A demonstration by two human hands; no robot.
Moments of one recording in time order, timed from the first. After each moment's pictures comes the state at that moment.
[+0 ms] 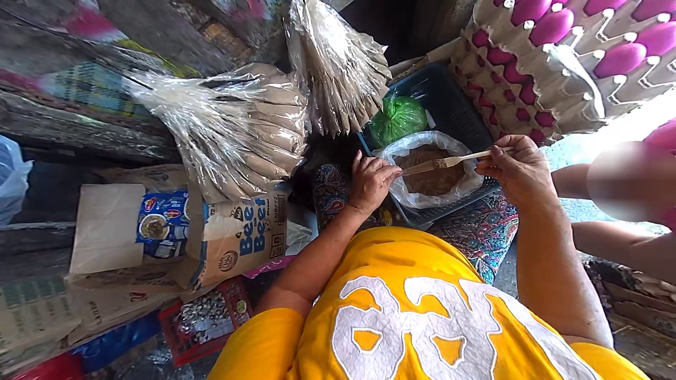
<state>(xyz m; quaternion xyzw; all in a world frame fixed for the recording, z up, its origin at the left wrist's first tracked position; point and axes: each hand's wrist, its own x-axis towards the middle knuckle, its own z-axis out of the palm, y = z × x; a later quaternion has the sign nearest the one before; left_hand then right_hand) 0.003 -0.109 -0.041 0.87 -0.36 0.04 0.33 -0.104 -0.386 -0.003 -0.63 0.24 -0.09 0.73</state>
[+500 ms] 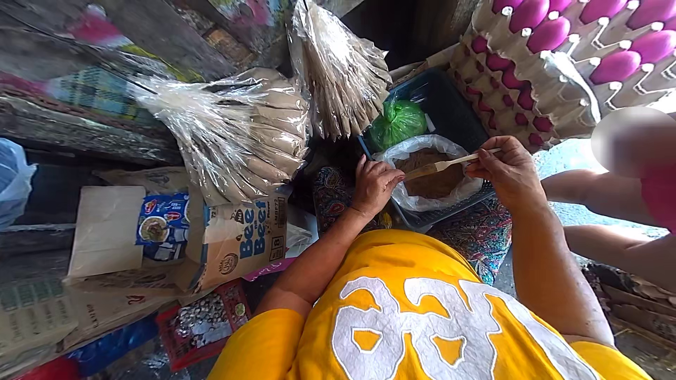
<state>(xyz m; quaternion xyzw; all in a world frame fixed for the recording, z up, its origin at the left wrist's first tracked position) 0.001 -0.113 -0.042 0.87 -0.36 0.03 0.34 -0.095 -0.375 0.005 -0.68 0.21 -0.05 0.70</state>
